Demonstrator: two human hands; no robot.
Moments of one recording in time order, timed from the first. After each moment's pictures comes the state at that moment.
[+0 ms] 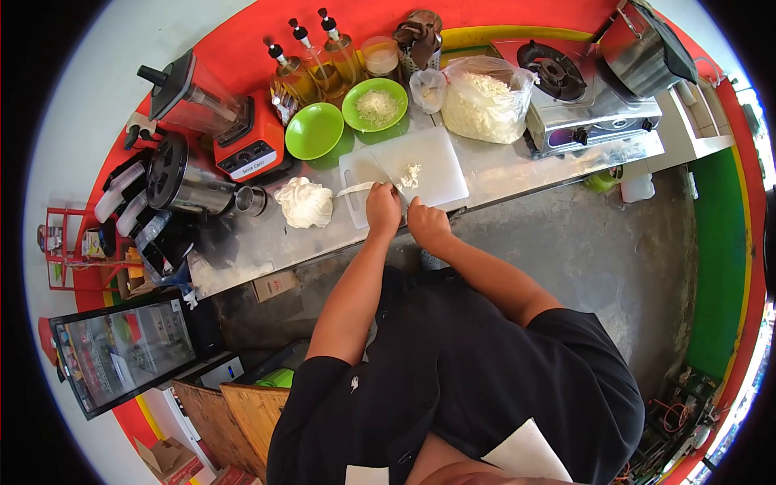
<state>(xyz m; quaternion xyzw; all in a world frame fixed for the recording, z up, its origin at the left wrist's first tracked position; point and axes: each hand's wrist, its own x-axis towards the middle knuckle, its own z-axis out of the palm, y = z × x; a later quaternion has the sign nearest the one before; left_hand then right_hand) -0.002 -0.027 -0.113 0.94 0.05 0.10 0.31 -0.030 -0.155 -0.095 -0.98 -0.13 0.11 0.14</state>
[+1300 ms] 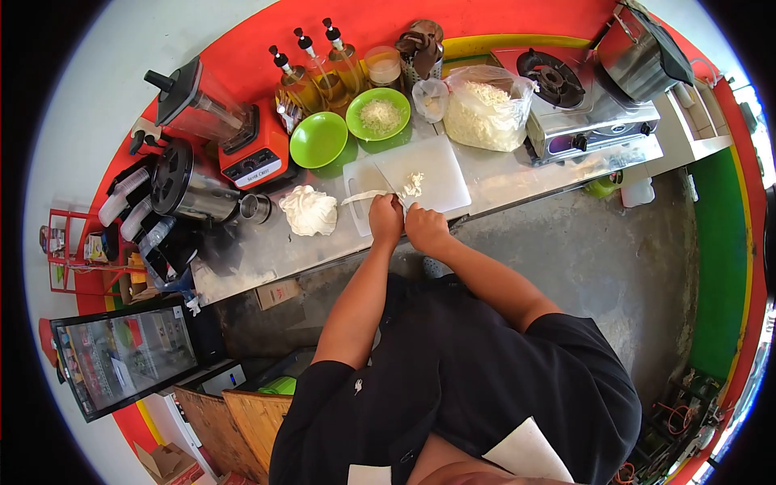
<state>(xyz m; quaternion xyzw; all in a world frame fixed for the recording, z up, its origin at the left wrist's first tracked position) -0.007 -0.024 -0.122 0.92 0.08 0.11 0.36 -0.023 -0.148 -0.071 -0.97 -0.17 0.17 0.11</state>
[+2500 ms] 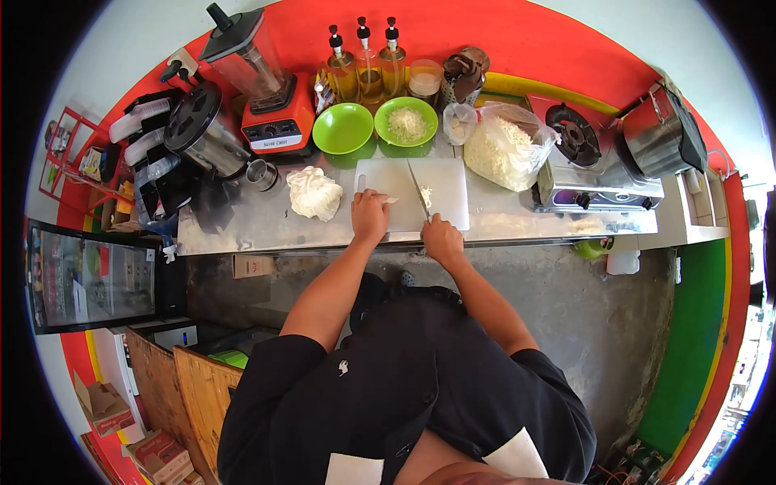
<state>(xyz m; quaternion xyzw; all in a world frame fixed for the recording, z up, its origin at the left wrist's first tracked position) -0.013 0.009 -0.109 0.95 0.09 0.12 0.26 -0.009 -0.192 -0.090 -0.97 -0.10 0.13 0.19</state>
